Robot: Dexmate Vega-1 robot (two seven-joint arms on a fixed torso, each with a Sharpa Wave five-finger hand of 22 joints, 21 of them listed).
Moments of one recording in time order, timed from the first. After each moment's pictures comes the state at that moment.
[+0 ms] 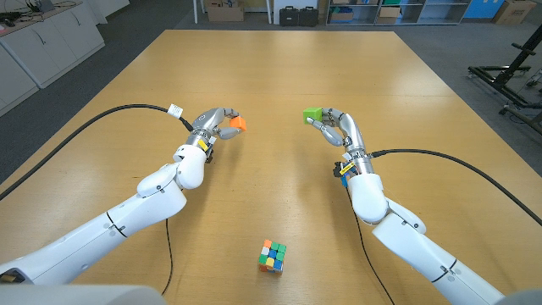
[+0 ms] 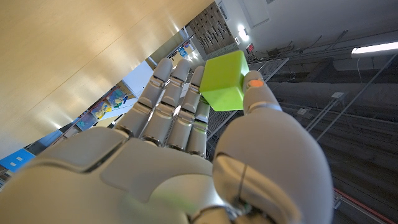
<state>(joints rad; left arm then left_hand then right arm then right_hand) 1.05 0.82 0.53 -2.11 0.34 0.53 0.34 0.84 -0.10 0.62 -0.18 0.20 0.68 -0.12 0.43 0.21 0.74 -0.17 0.31 0.26 0.46 -0.05 0.20 0.17 0.20 0.05 0.19 0.17 -1.28 -0.61 -0.40 -2.08 -0.14 -0.10 -0.61 0.80 0.02 0.37 -0.16 0.19 0.71 -0.02 0.43 0.20 0.87 -0.10 0.36 0.25 0.75 -0.08 0.37 0.28 0.48 -0.05 0.75 0.20</state>
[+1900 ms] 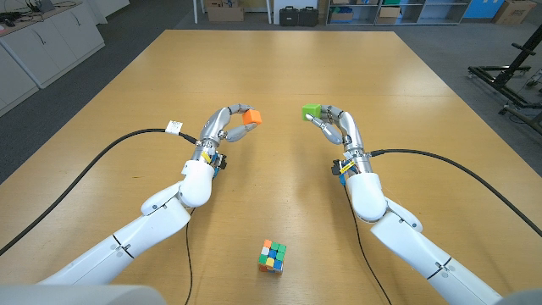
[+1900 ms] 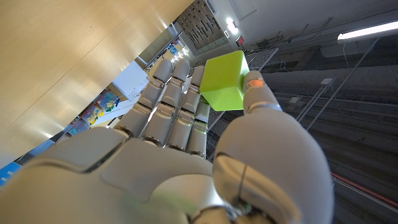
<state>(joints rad) 1.16 0.71 0.48 -2.04 0.23 0.15 0.52 0.84 -0.10 0.62 -0.19 0.20 0.67 -0.12 0.43 0.21 0.75 -0.16 0.30 0.26 0.48 -0.05 0.20 0.17 0.20 0.04 0.19 0.17 -1.26 -0.59 -0.40 -2.02 -0.11 0.02 -0.59 0.80 0.02 0.37 -0.16 0.19 0.71 -0.02 0.42 0.20 0.88 -0.10 0.36 0.25 0.75 -0.08 0.37 0.28 0.47 -0.05 0.77 0.20</state>
